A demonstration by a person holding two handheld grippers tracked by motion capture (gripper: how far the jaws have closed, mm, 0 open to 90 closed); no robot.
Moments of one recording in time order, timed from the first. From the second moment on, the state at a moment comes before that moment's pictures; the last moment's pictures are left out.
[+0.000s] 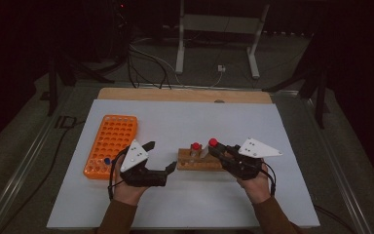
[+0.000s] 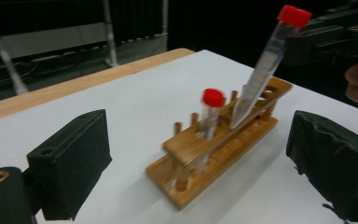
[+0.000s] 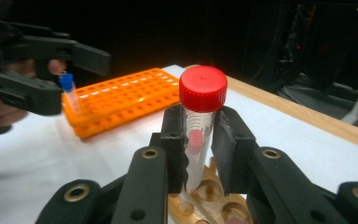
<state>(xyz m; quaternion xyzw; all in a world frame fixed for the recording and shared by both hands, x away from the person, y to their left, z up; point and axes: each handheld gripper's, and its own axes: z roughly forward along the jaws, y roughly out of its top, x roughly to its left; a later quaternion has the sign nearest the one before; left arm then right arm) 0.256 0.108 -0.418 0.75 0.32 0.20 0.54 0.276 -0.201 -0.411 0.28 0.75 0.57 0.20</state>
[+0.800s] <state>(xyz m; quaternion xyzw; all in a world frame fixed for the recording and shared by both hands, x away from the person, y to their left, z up) 0.261 0.045 -0.427 0.82 0.25 0.17 0.50 0.268 -0.181 -0.414 0.24 0.77 0.57 0.14</state>
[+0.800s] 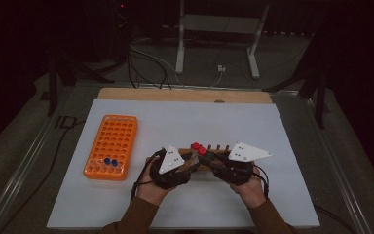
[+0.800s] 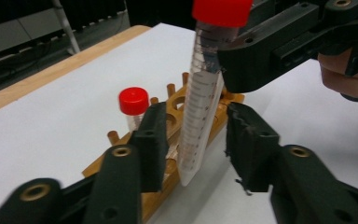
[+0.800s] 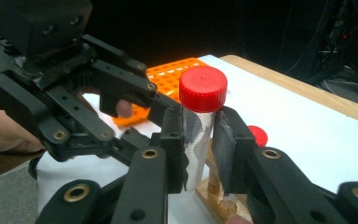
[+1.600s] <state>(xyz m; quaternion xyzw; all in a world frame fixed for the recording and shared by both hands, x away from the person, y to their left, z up) 0.264 0.057 -0.430 0.81 0.26 0.17 0.50 0.272 -0.189 -0.410 0.25 0.77 0.57 0.14</state>
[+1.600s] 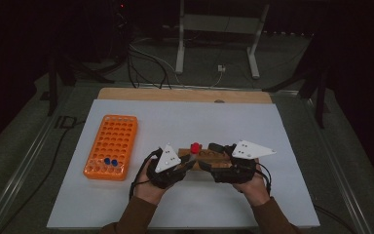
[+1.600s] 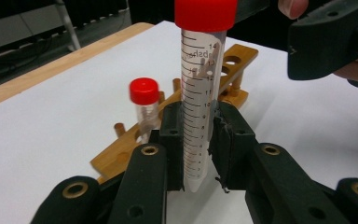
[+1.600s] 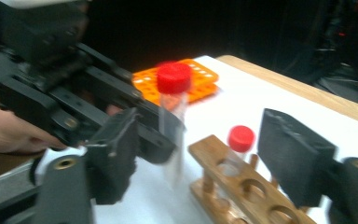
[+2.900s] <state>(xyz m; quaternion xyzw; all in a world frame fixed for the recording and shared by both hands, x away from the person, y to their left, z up) 0.266 0.177 -0.387 0.75 0.35 0.23 0.52 0.281 -0.254 -0.421 0.36 0.73 0.54 0.20</state>
